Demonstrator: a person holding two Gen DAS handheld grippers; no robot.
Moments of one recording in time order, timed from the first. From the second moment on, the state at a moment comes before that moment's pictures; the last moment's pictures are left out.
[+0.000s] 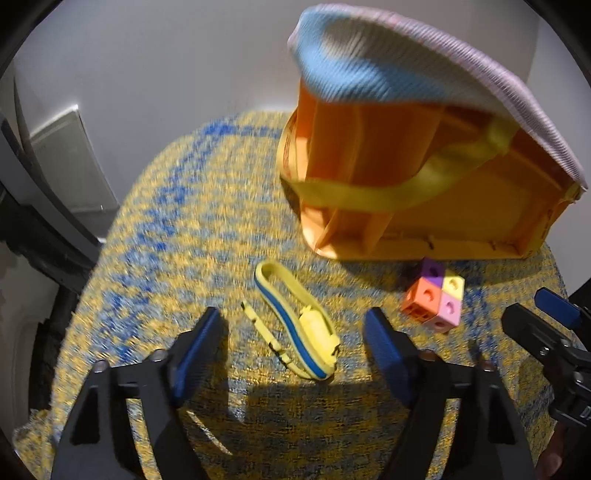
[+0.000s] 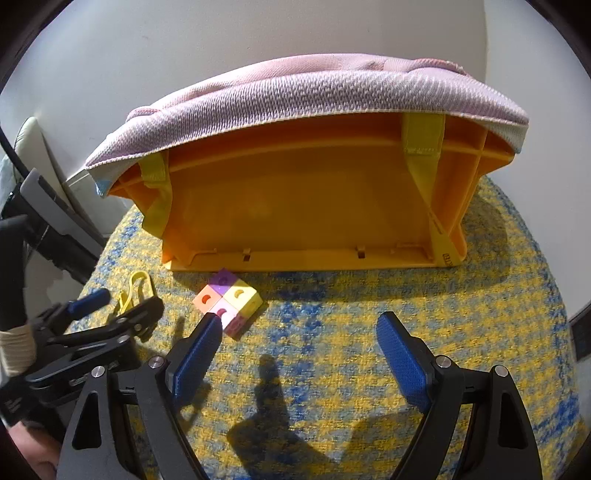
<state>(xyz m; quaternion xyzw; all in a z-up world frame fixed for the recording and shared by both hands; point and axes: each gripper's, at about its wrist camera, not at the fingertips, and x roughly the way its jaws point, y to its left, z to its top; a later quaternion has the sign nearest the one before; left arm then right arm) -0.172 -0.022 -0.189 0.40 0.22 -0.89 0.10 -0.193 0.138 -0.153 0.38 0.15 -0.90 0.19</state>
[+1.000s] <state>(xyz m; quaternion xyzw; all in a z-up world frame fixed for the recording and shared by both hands) -0.136 -0.036 -0.181 0.34 0.21 -0.91 0.12 -0.186 0.098 -0.160 0.38 0.19 -0.89 0.19</state>
